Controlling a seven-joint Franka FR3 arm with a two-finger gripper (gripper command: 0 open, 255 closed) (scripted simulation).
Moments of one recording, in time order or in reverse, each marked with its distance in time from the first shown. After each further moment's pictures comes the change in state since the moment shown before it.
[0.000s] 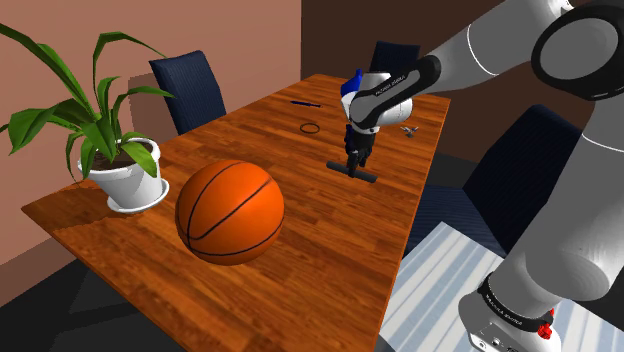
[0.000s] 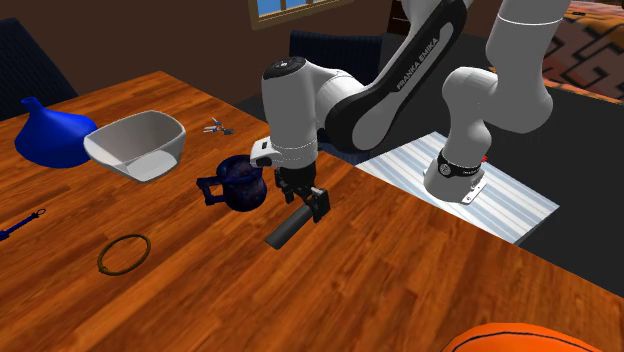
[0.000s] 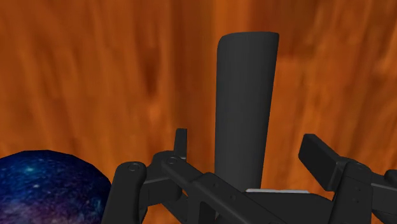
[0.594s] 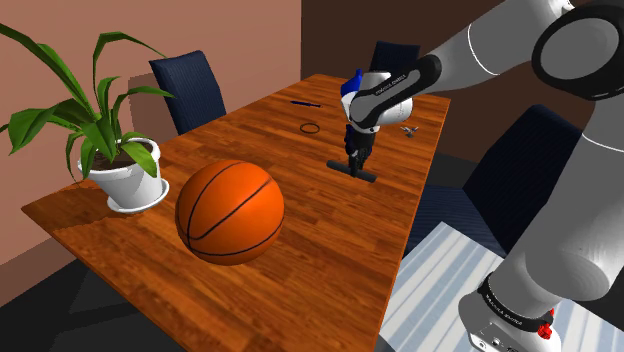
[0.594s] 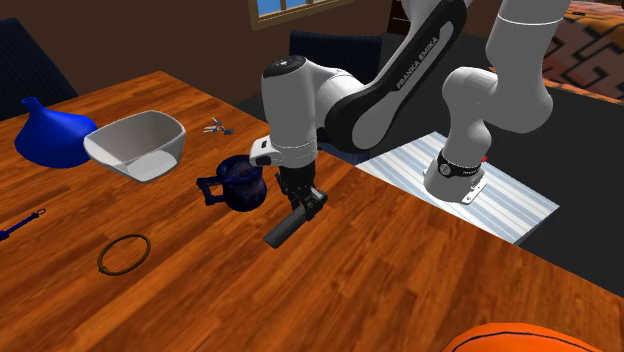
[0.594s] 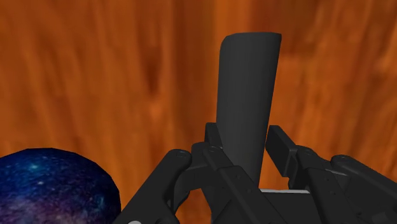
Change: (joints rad) arm 0.000 -0.002 -0.001 0.002 -0.001 0.001 0.003
